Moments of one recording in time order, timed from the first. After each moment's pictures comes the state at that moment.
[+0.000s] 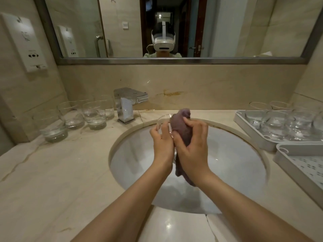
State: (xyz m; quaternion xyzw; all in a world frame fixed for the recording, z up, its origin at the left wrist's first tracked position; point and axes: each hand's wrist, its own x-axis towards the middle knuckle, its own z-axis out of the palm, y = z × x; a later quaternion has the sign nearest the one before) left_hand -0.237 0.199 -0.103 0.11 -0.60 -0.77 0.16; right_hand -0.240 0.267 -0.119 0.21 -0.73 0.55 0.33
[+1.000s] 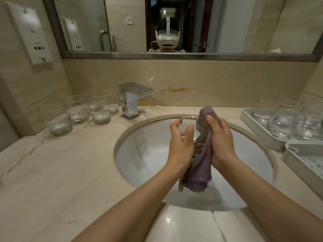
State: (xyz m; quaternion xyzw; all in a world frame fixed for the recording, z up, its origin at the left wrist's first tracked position) left_hand -0.221 0.212 -0.108 0.00 -0.69 -0.71 0.15; right_hand -0.251 0.296 -0.094 0.01 -0.57 0.82 0.10
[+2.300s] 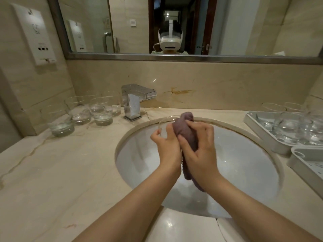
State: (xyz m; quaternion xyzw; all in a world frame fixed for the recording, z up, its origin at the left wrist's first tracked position) left_hand -0.232 0.196 -0.104 0.16 -0.53 -0.81 0.16; right_hand -0.232 0.267 -0.124 0.24 -0.75 0.55 0.29
